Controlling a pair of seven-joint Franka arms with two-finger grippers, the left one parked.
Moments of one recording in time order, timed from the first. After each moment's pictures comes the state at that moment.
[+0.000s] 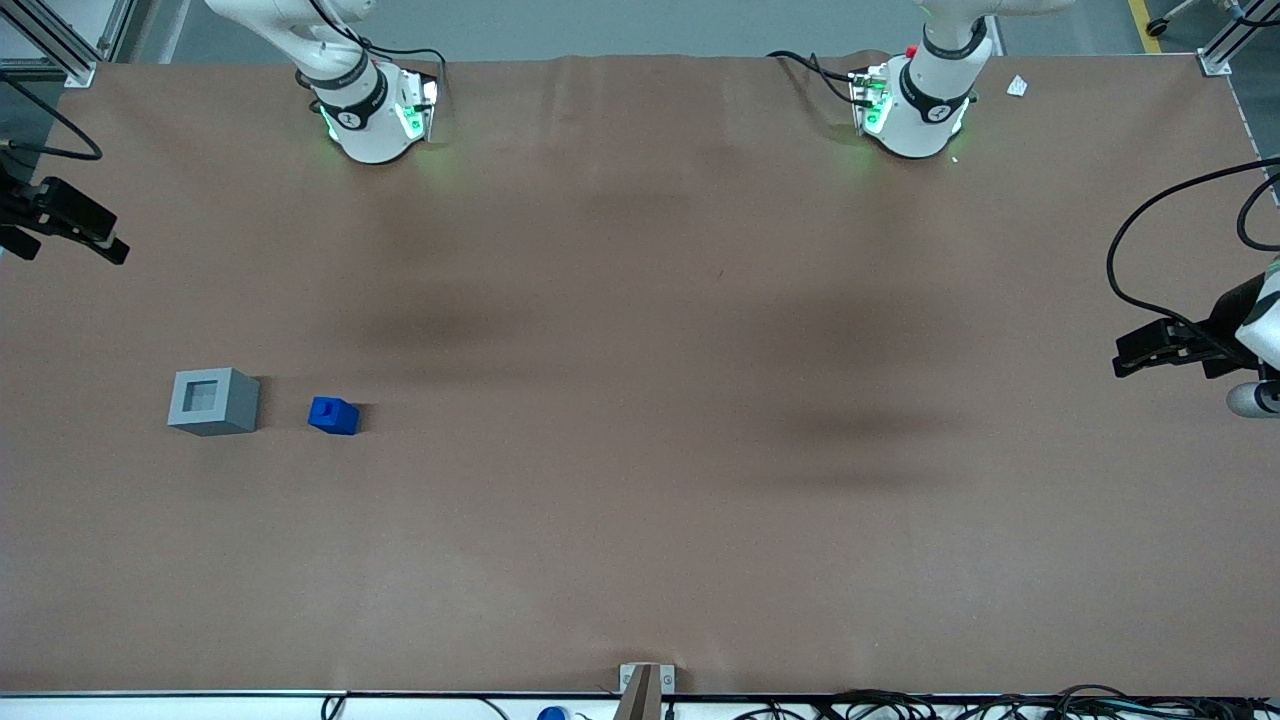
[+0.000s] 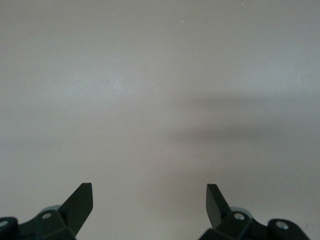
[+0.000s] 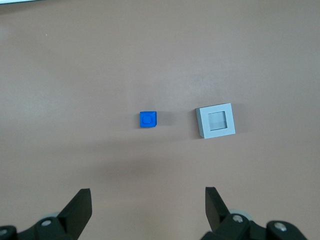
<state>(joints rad) -0.04 -0.07 -0.02 -1.59 0.03 1.58 0.03</state>
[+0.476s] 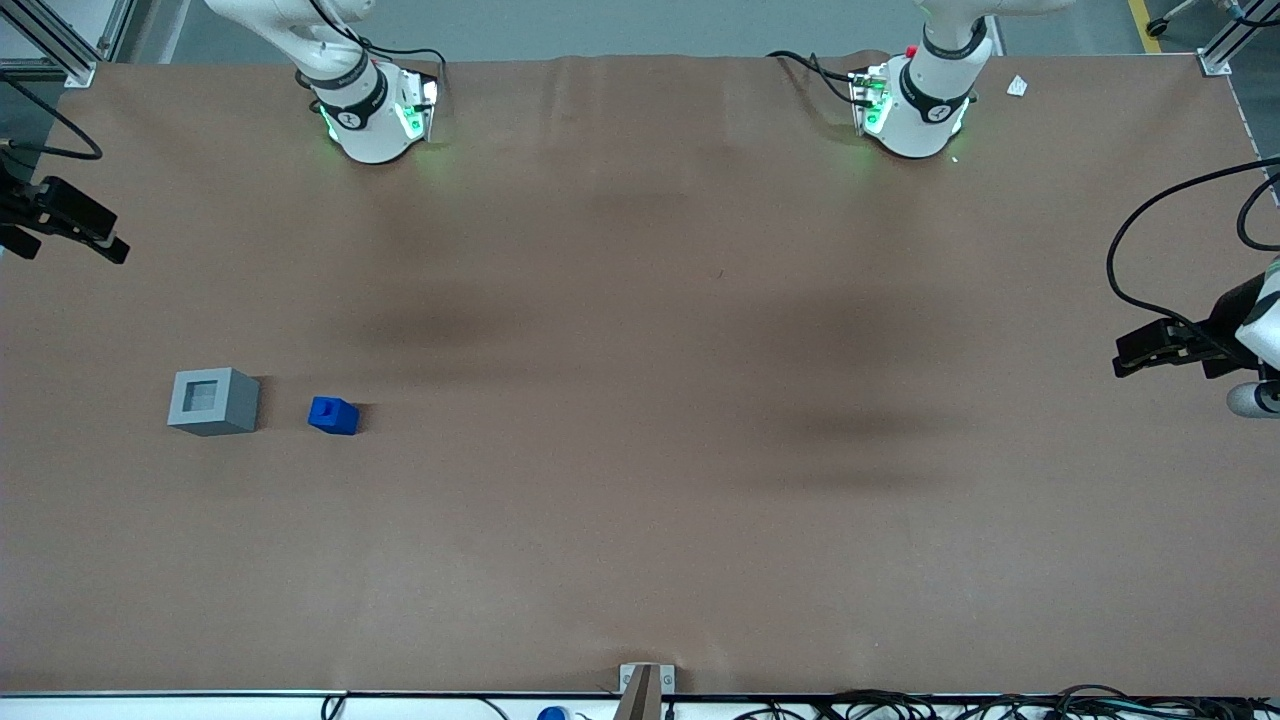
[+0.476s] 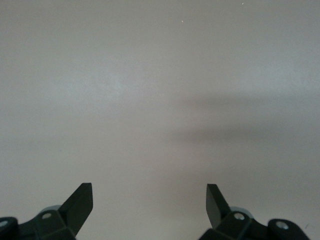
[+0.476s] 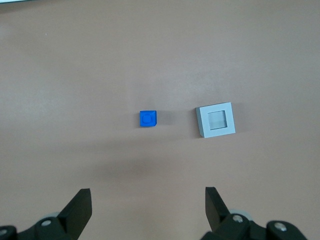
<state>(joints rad) -0.04 -0.07 -0.02 -1.59 0.03 1.57 0.03</state>
